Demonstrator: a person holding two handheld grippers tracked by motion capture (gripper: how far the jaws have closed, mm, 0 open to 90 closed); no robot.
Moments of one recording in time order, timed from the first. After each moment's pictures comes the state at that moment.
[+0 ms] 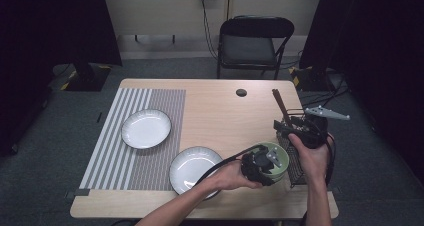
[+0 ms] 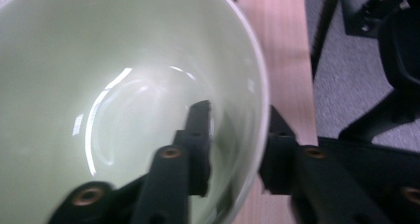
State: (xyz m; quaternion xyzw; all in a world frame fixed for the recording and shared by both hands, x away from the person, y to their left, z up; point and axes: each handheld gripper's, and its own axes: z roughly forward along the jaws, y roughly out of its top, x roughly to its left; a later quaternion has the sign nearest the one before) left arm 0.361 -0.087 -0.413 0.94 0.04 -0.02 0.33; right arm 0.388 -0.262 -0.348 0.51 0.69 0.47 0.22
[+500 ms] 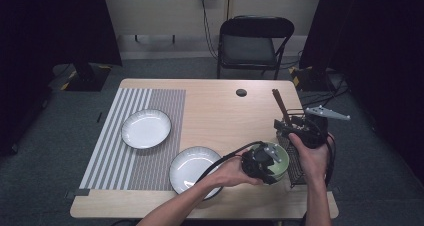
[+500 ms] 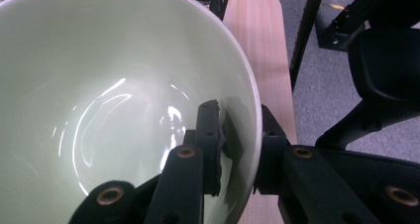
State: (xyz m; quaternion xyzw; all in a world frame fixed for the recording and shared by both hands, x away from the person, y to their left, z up) left arm 0.370 -0.085 -0.408 0.93 0.04 -0.07 0.35; right arm 0.388 -0.262 -0.348 0.52 0.68 0.47 0.22
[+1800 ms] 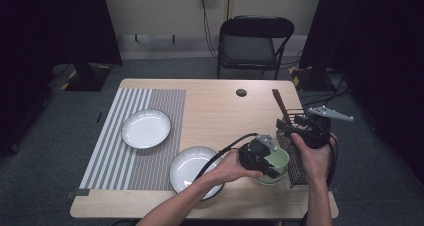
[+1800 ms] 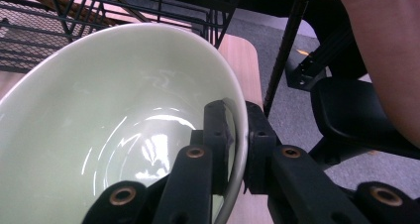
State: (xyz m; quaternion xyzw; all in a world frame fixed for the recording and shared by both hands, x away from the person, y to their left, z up) left arm 0.383 -0.073 -0.397 0.90 0.07 -0.13 0.42; right arm 0.386 -0.266 -0.347 0.52 0.67 0.47 0.23
